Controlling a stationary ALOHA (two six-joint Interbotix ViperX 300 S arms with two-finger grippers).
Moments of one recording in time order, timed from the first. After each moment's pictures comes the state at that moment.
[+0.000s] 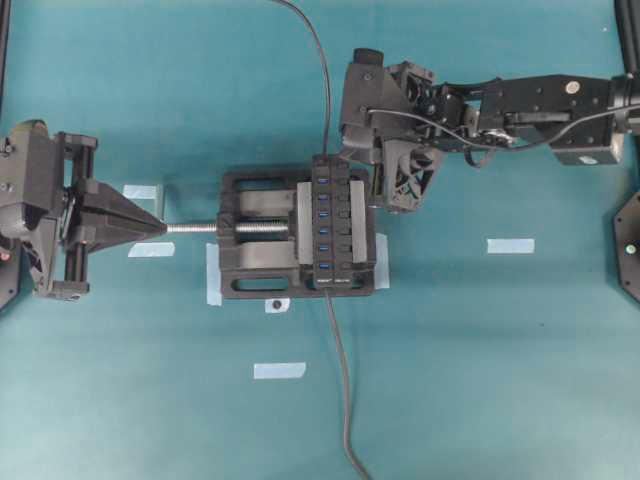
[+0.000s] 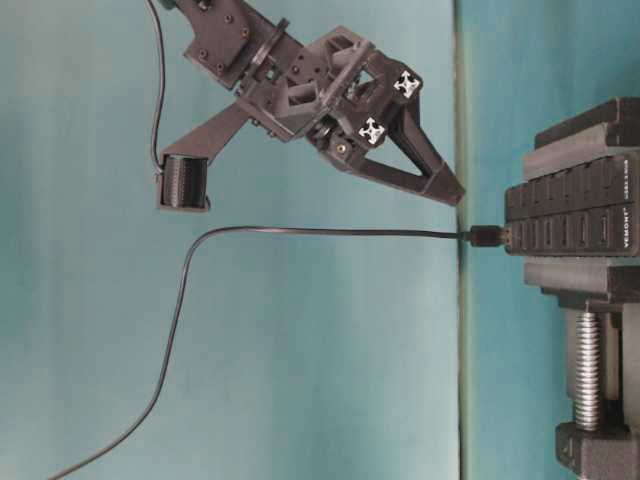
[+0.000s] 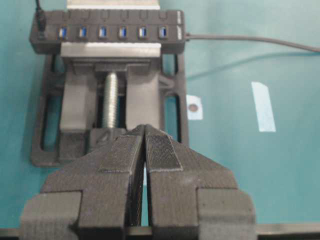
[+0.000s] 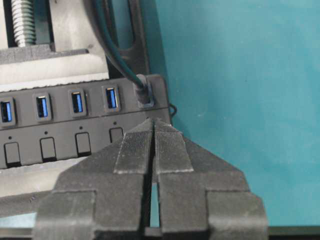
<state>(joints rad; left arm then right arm) 0.00 -0.72 1.09 0.01 0.13 -0.02 -0.24 0.02 0.57 -0.03 0.28 -0.09</state>
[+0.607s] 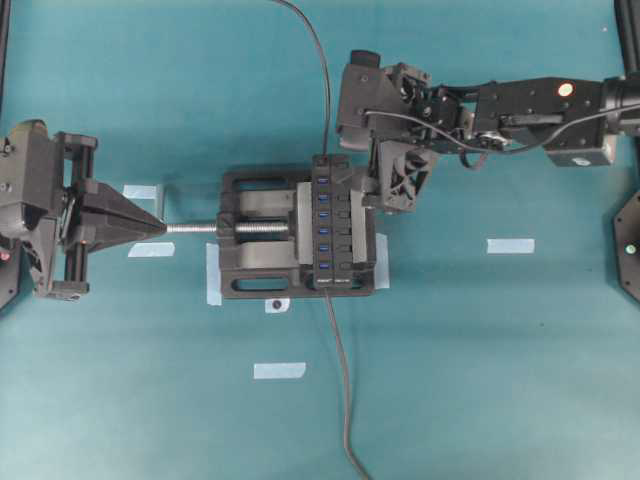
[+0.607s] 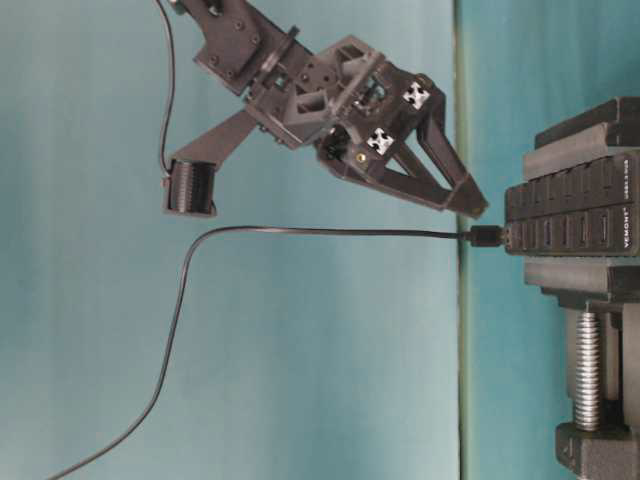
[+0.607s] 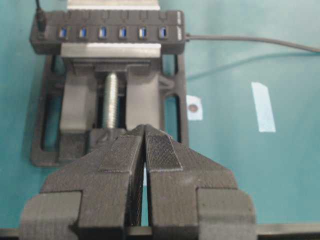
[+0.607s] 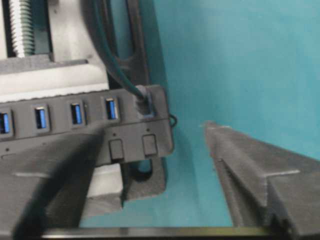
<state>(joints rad) 0.00 -0.72 1.09 0.01 0.13 -0.02 -0.23 0.04 0.57 -0.03 0.22 -0.09</state>
